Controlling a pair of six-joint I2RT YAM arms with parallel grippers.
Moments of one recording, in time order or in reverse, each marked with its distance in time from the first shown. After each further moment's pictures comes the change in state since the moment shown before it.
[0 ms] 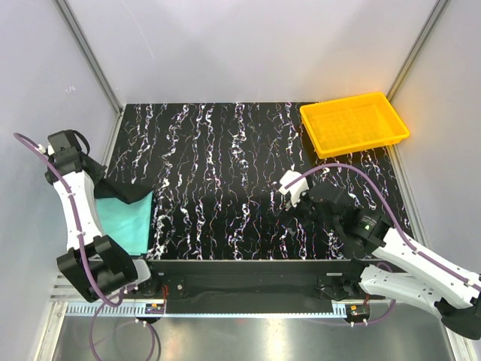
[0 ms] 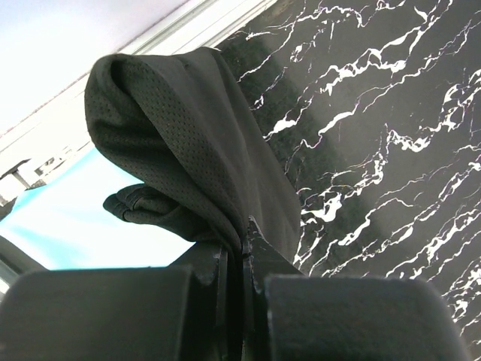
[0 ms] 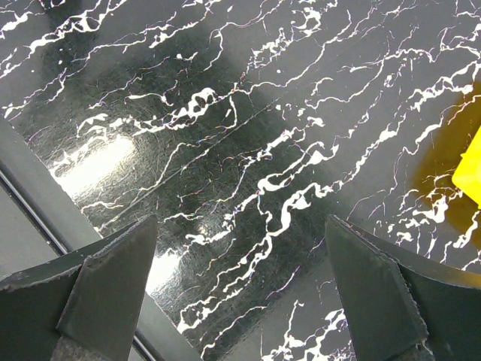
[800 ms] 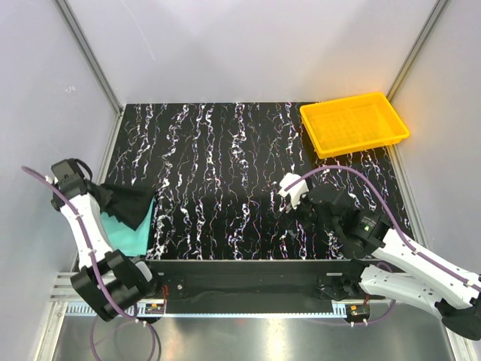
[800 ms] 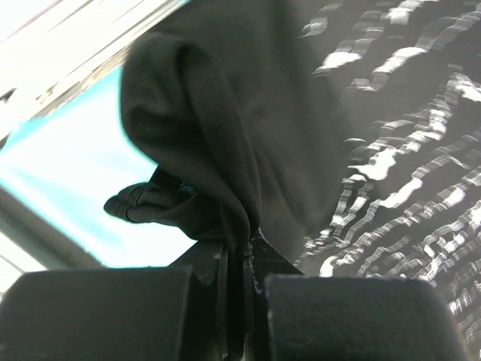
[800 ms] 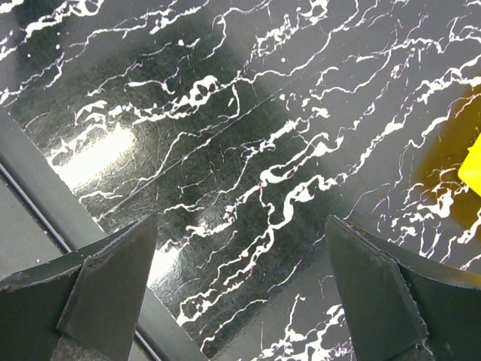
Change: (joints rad) left arm 0.109 -0.148 -0.250 -0.006 0.098 0.032; right arm 0.000 -0.010 -0.017 -0.013 -0.006 -0.005
